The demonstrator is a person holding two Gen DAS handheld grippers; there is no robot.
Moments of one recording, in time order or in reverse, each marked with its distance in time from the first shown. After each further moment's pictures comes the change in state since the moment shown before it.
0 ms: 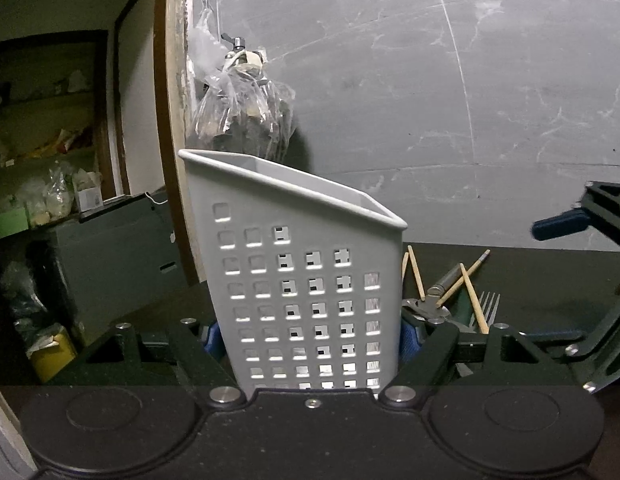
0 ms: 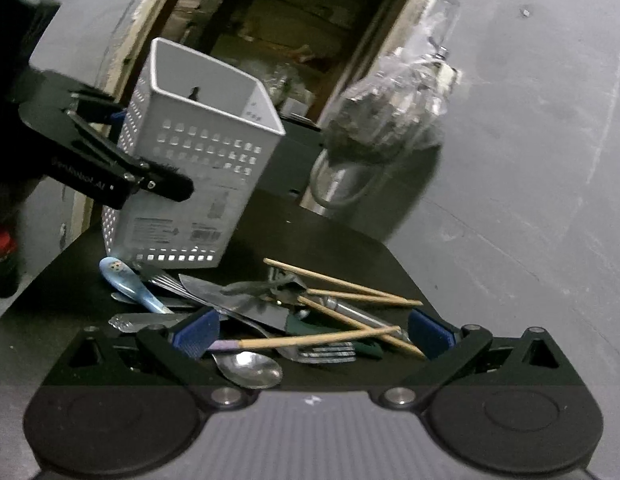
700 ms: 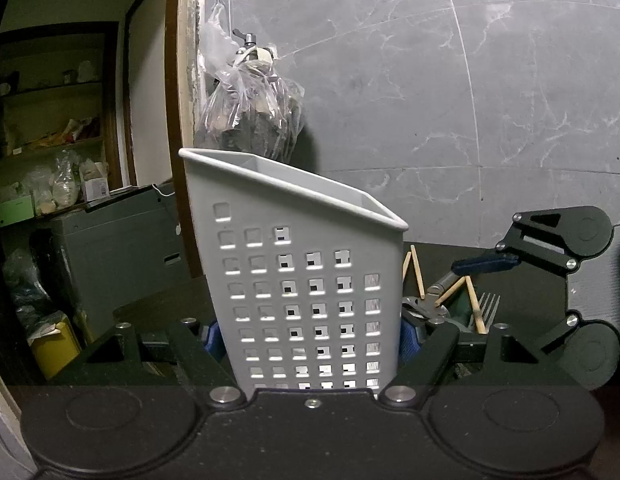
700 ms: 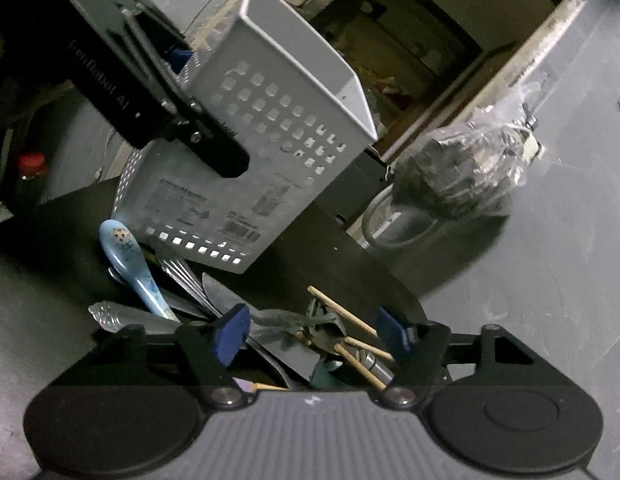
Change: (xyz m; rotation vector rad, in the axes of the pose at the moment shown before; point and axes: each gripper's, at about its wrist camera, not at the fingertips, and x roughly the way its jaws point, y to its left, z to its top) left arm -0.005 0.000 0.000 -0.032 0.008 0.016; right arm 0.060 0.032 -0.002 -0.322 -0.084 0.072
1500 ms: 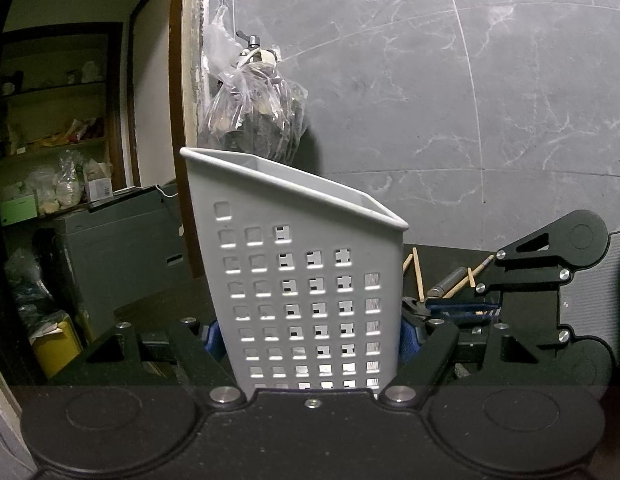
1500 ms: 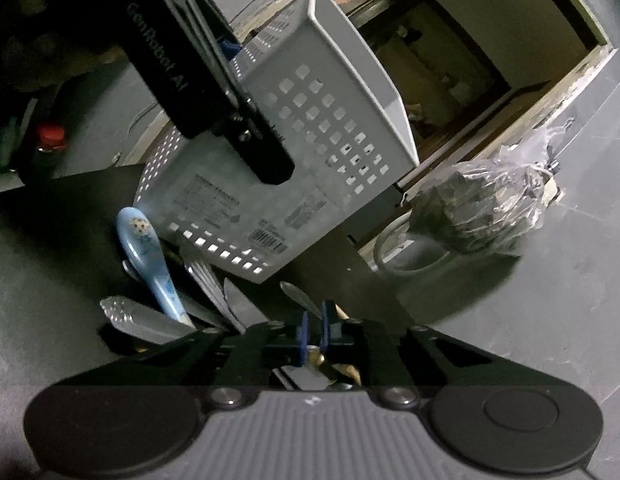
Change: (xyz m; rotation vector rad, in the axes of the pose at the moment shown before) left arm -0.002 -0.001 -0.001 -0.006 -0.008 0.010; right arm 0.004 0.017 -0.001 -0.128 -0.056 0.001
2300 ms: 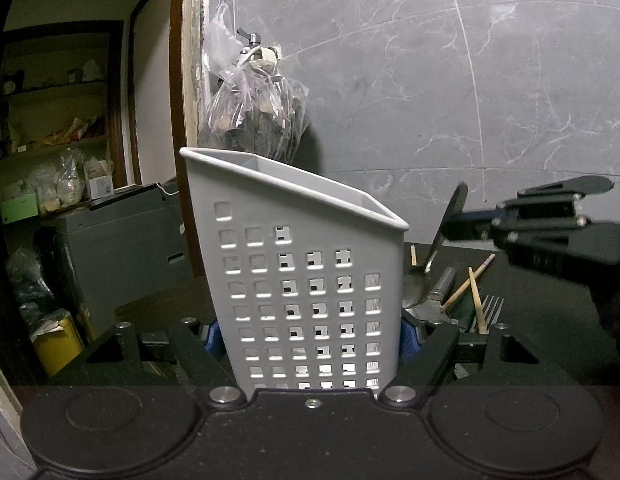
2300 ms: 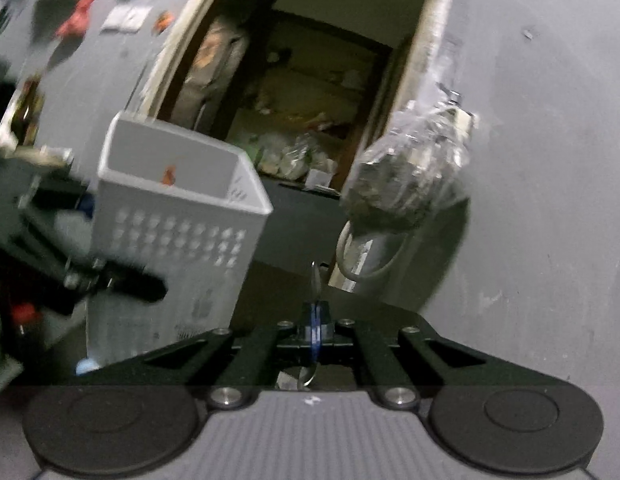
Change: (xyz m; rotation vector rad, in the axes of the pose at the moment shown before) left arm 0.000 0.000 -0.001 -0.003 0.004 0.003; right arm -0.025 -0.081 -0.008 0.561 -0.123 -0.026
